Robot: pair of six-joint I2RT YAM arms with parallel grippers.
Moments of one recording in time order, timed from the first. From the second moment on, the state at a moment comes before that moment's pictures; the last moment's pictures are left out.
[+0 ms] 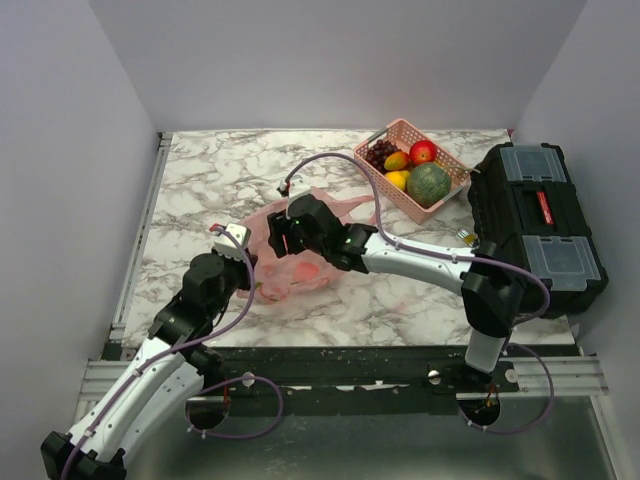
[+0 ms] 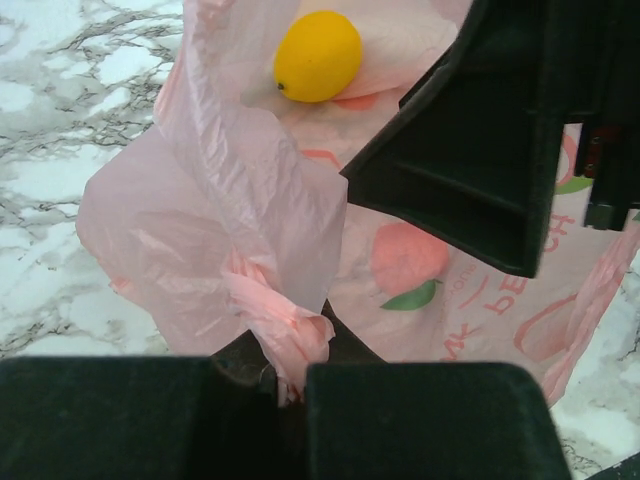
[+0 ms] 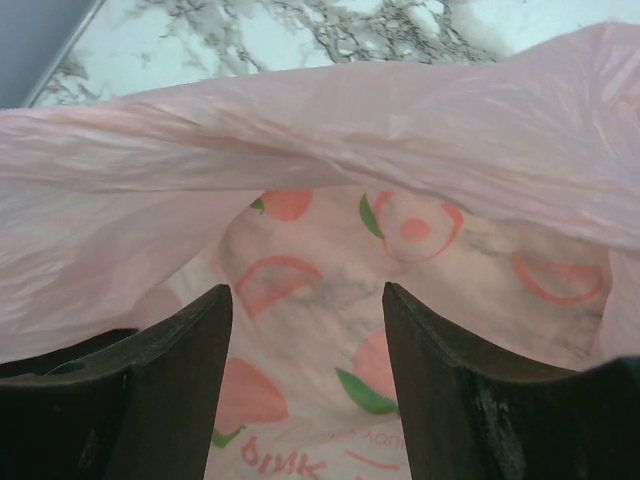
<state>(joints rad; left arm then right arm) -0.52 0.52 0.45 -0.26 -0.12 -0.15 1.03 1.80 1.40 -0.10 0.20 0.36</state>
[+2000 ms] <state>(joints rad) -0.50 0.51 0.59 -0.32 0.13 -0.35 0.97 1.82 1.04 0.43 0.47 0.34</state>
